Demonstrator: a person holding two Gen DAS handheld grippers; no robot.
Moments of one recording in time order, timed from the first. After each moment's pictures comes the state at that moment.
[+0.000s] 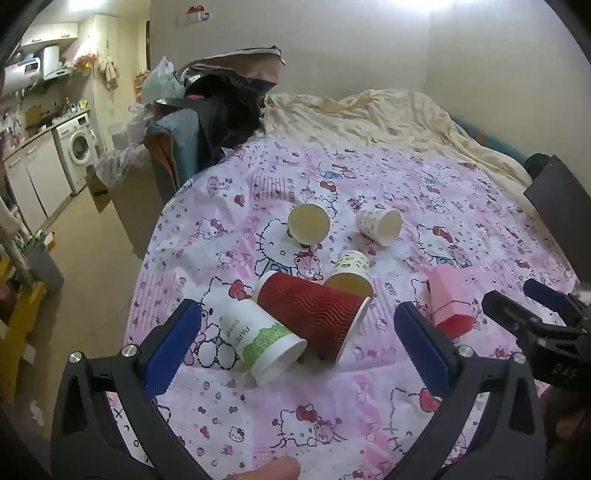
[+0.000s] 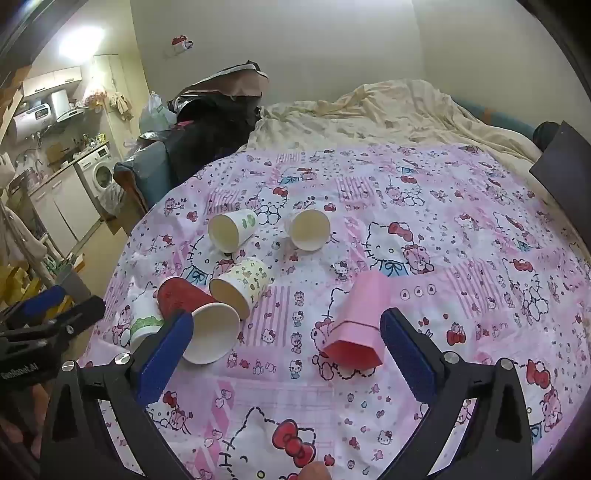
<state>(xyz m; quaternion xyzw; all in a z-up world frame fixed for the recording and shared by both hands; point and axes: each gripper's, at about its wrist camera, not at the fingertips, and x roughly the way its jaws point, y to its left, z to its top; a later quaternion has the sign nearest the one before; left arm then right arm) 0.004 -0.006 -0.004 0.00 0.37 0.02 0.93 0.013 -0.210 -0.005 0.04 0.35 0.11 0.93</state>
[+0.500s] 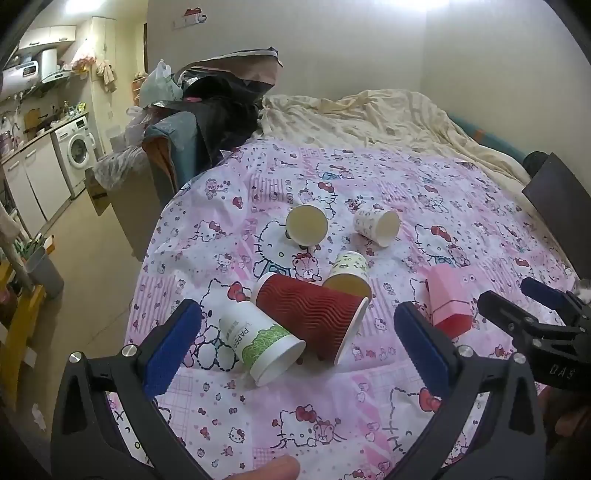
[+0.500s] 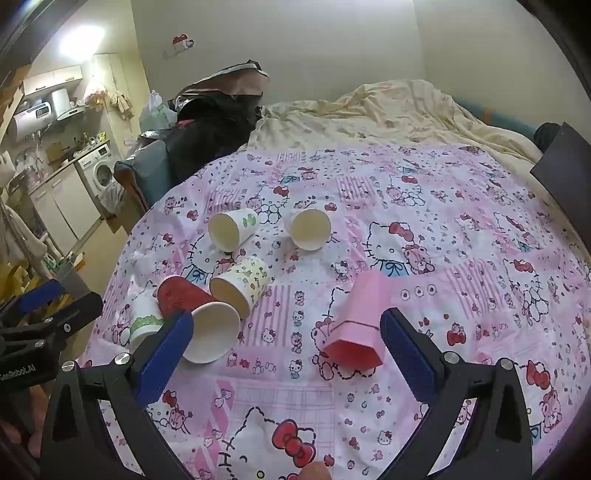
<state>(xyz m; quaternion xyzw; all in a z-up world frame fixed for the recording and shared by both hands) -0.002 -0.007 0.008 -0.02 0.35 0.01 0.94 0.014 -0.209 -0.004 0.04 0.35 0.11 0.93</state>
